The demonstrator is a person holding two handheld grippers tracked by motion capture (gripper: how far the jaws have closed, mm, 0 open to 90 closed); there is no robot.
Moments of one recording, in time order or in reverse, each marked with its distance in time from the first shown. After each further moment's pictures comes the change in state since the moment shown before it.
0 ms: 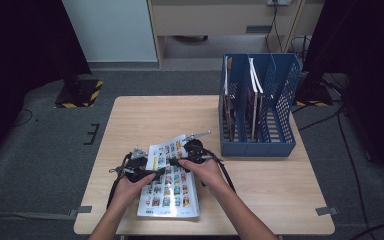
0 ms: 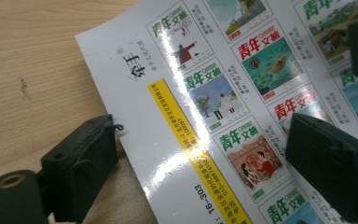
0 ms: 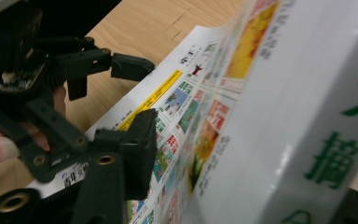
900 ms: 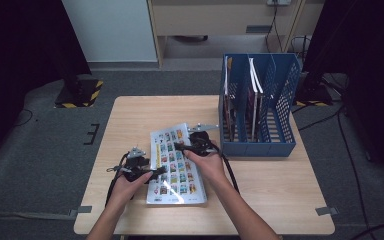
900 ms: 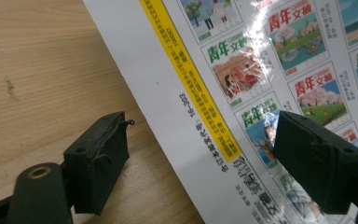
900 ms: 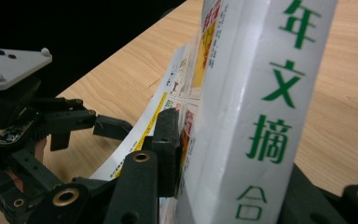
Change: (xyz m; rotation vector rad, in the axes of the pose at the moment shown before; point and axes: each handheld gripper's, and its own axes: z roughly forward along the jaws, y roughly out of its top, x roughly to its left) left arm 0.006 0.000 -0.003 -0.007 -0.090 -0.035; right arm -0.003 0.020 -0.025 -0.193 -0.092 -0.086
